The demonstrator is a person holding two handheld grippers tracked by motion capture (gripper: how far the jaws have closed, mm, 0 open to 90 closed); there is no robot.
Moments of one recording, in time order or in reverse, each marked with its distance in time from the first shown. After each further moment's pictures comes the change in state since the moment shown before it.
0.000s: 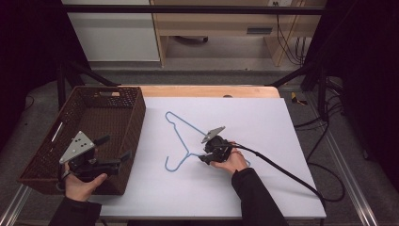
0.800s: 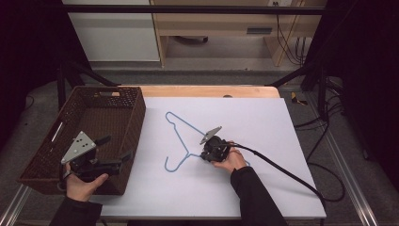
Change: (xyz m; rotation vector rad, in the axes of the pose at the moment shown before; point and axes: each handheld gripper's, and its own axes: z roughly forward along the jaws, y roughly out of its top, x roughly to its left) left arm -0.002 0.000 0.002 0.004 -0.001 0.006; right arm -0.004 0.000 0.010 0.052 0.022 -0.042
